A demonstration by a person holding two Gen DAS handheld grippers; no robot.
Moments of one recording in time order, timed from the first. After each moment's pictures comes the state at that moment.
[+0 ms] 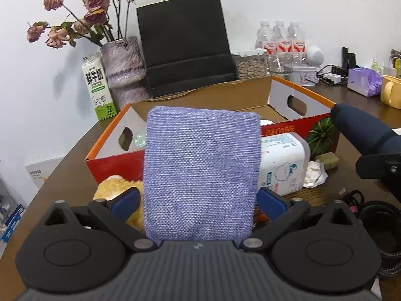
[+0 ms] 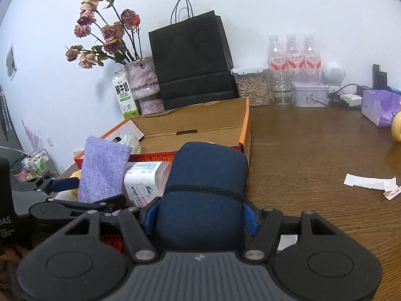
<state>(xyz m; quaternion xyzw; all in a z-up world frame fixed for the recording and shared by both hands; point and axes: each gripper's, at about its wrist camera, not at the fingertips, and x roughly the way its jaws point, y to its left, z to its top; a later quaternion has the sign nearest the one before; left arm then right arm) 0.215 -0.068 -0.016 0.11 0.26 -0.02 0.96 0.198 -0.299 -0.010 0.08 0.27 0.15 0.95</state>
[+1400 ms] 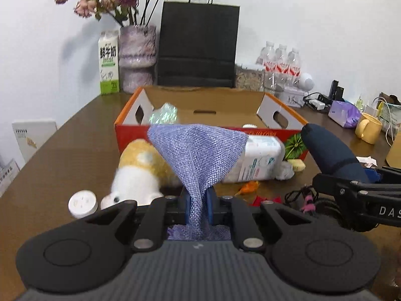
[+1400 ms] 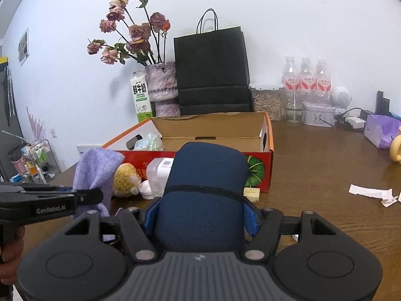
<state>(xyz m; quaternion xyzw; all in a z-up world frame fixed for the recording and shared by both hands) 0.153 -0.017 0.008 -0.01 0.28 -0.06 0.96 0.149 -0.255 0.001 0.04 0.24 0.15 0.96</state>
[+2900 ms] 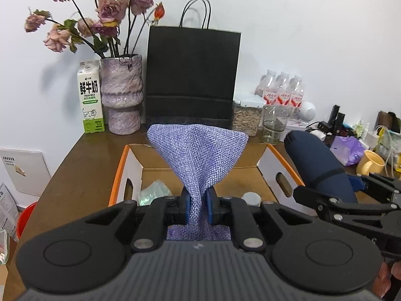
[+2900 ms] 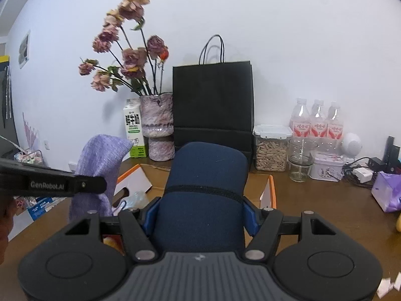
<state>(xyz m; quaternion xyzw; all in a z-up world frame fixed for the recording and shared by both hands) 0.272 -0.022 0.098 -0.01 0.28 -0.08 0.96 0.260 -0.239 0.076 0.00 0.20 0.15 0.97</state>
